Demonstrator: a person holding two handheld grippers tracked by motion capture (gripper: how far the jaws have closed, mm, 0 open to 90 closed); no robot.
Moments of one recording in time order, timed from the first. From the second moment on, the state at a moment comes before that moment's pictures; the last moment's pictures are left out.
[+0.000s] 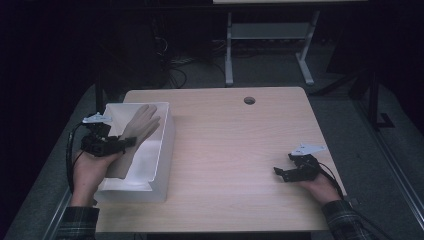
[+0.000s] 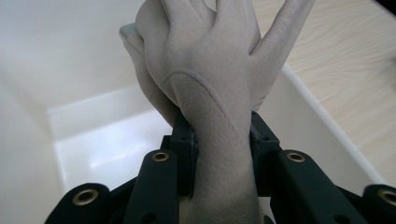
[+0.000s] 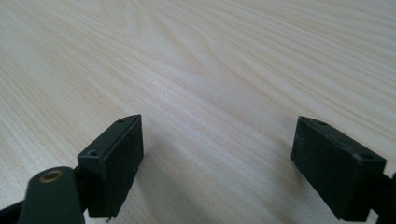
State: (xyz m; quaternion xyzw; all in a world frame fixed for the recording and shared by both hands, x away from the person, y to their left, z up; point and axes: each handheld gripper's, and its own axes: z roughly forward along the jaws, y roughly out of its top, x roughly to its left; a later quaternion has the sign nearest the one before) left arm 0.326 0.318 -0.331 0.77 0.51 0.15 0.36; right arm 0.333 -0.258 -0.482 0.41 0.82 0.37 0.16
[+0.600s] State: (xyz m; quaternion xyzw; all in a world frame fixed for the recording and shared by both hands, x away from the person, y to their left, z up) left arm 0.352 0.310 -0.399 0.77 0.54 0.13 0.32; right arm 0.333 -0.258 -0.482 0.41 0.82 0.37 0.16
